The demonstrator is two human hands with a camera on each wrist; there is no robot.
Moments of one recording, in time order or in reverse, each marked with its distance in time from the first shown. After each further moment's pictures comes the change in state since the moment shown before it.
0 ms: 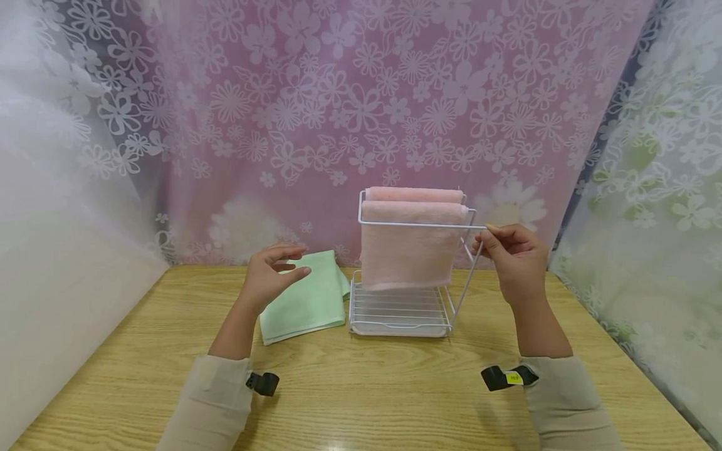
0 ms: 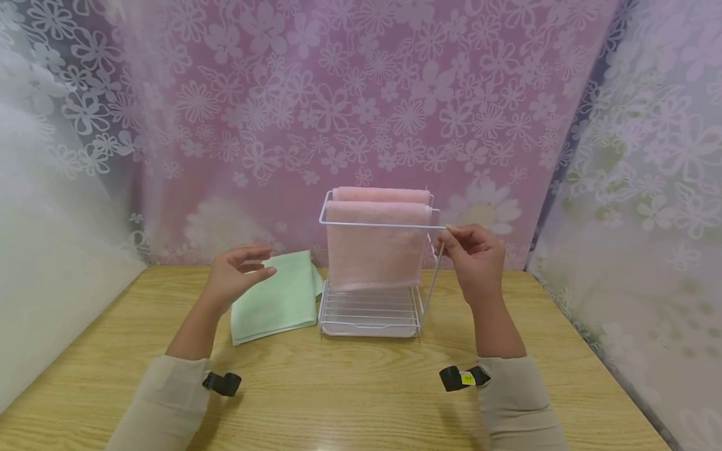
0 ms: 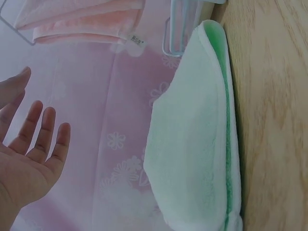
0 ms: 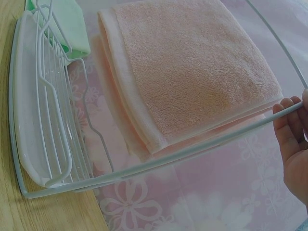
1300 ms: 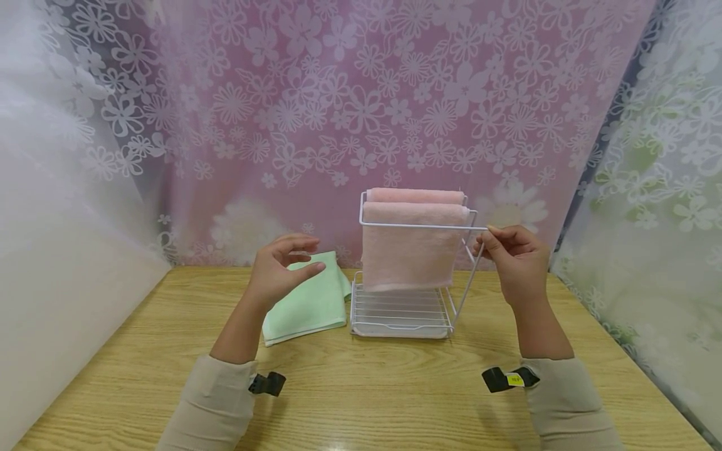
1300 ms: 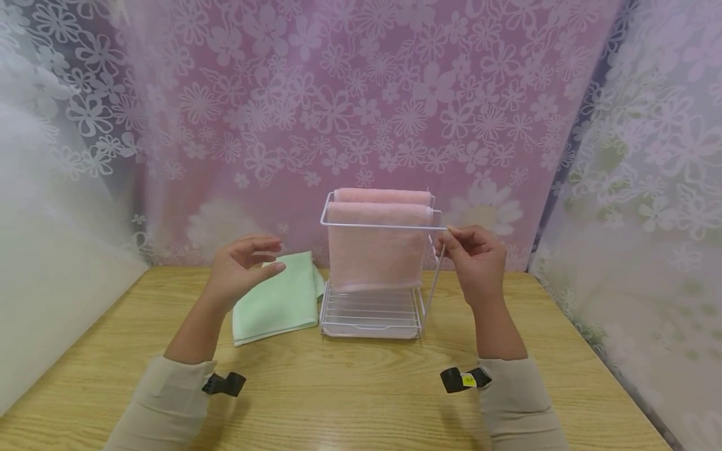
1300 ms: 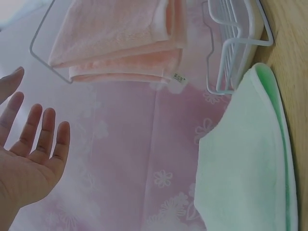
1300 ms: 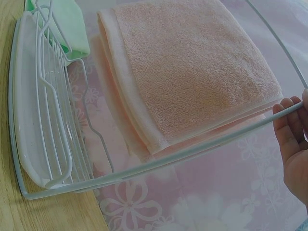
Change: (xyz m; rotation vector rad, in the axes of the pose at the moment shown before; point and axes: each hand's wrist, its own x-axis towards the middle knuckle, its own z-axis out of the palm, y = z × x) left_hand -0.004 0.049 0.015 -0.060 -0.021 0.174; right_hand -0.001 0.000 -0.001 0.000 -0.019 -0.009
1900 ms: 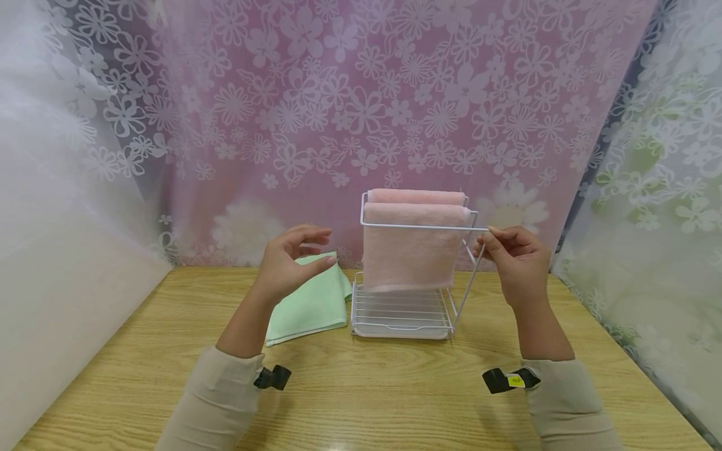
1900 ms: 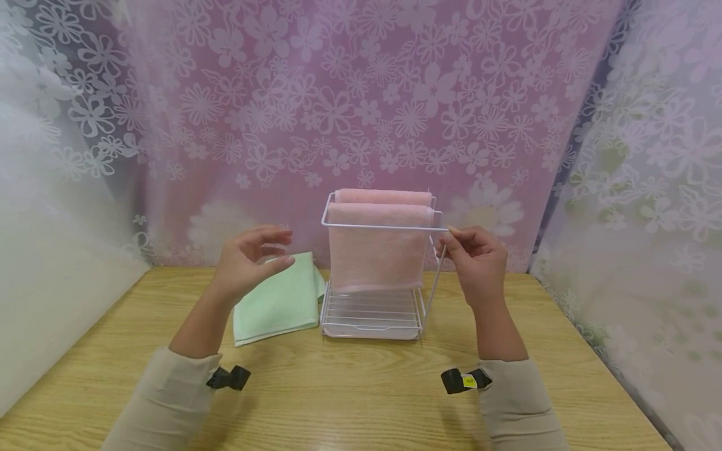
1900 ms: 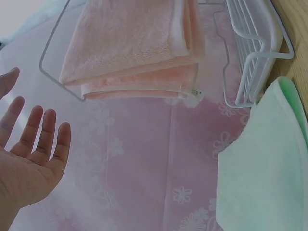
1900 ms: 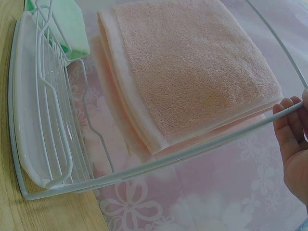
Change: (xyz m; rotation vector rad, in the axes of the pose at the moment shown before) left_hand 0.011 0.016 0.011 -0.007 -0.035 0.107; right_hand -0.001 0.000 -0.001 -0.035 0.023 0.024
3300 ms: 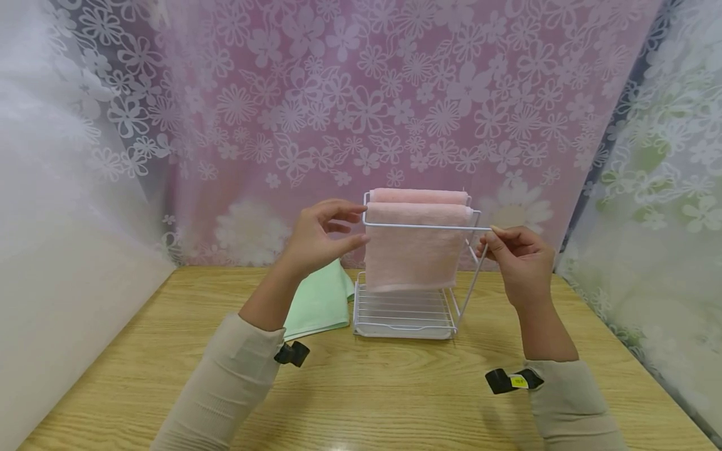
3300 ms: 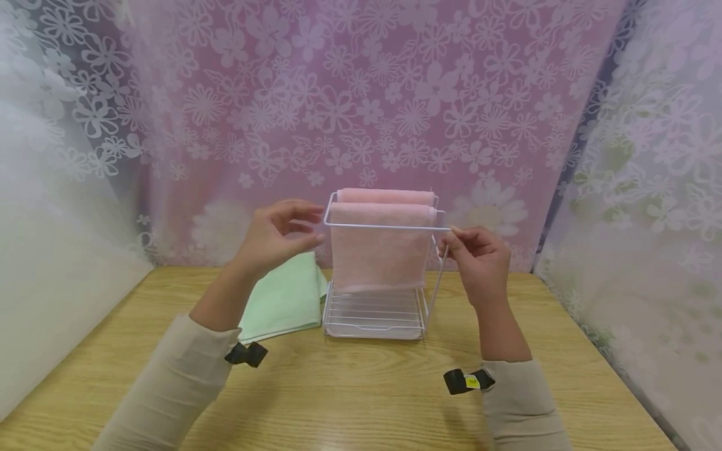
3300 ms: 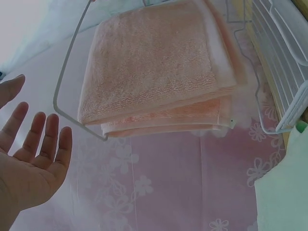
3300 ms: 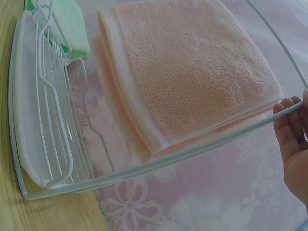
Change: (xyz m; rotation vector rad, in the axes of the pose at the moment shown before) left_hand 0.045 0.031 0.027 0.054 -0.072 0.034; right_hand 0.000 0.002 0.000 0.034 -0.022 -0.029
